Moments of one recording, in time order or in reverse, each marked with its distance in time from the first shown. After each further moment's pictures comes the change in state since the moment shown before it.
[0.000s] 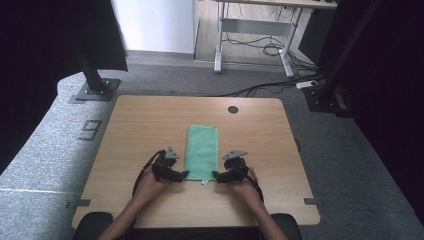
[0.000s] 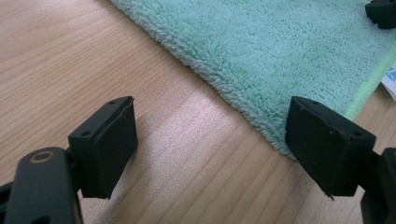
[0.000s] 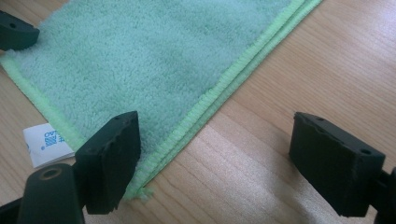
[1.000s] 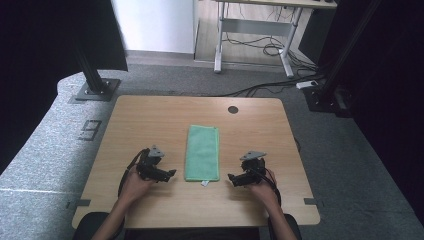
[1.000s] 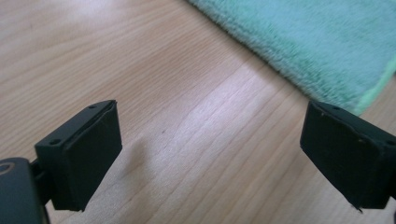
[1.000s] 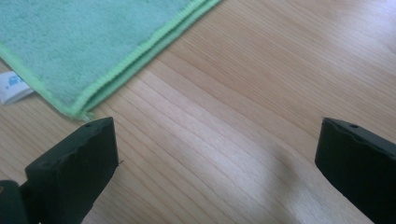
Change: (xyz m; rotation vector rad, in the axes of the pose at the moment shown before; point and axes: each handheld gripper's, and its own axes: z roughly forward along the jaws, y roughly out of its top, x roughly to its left) left arm 0.026 -0.019 -0.035 -0.013 0.047 -0.052; right arm -0.035 -0.022 -0.040 0.017 -0.034 0.009
